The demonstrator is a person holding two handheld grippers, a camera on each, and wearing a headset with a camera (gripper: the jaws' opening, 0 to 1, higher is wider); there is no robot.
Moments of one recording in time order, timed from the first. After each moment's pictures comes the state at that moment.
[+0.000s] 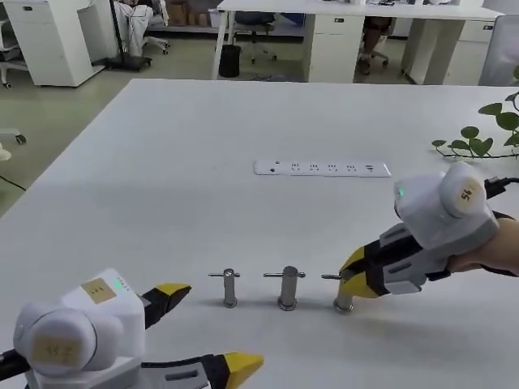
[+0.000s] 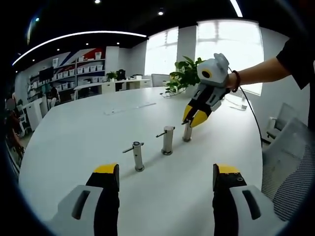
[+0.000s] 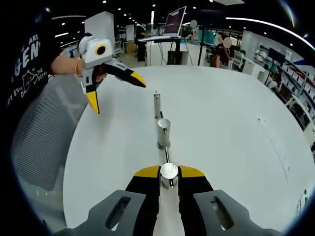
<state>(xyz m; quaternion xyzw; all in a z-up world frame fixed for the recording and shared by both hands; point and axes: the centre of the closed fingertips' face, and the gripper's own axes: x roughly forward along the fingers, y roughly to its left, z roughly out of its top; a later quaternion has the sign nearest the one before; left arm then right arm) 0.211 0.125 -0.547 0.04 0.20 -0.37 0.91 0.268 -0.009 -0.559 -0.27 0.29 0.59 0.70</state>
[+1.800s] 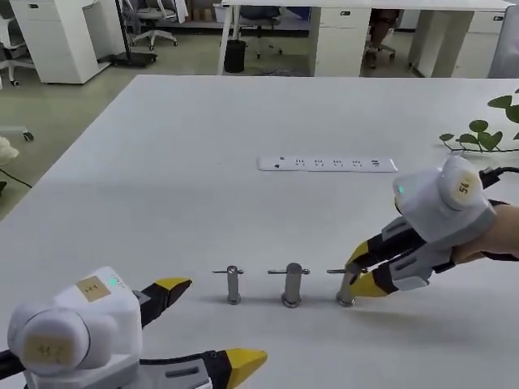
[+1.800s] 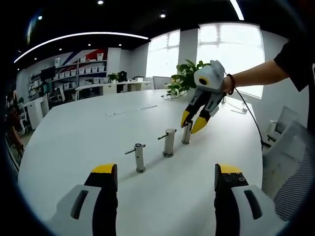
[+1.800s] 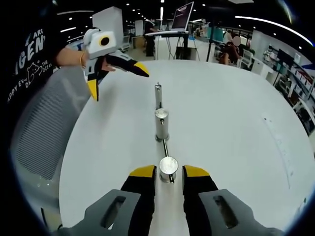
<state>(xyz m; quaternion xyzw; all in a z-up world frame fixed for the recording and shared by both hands) 0.213 0.127 -0.543 0.03 0.20 -0.37 0.91 0.271 -0.015 -0.568 -0.29 0.29 0.61 0.67</state>
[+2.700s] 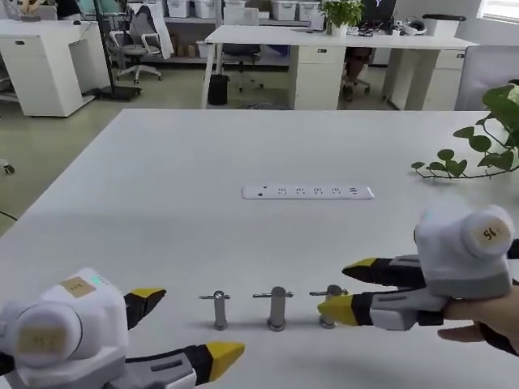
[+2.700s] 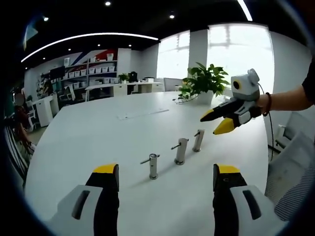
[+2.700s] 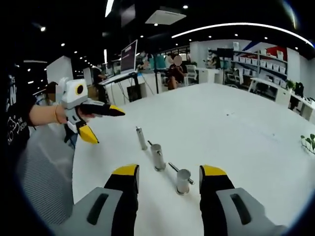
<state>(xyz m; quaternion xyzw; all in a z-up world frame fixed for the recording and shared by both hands) 0.226 0.141 -0.521 0.03 0.19 -0.32 0.93 0.264 -0.017 -0.523 -0.09 0.24 0.45 0.86</state>
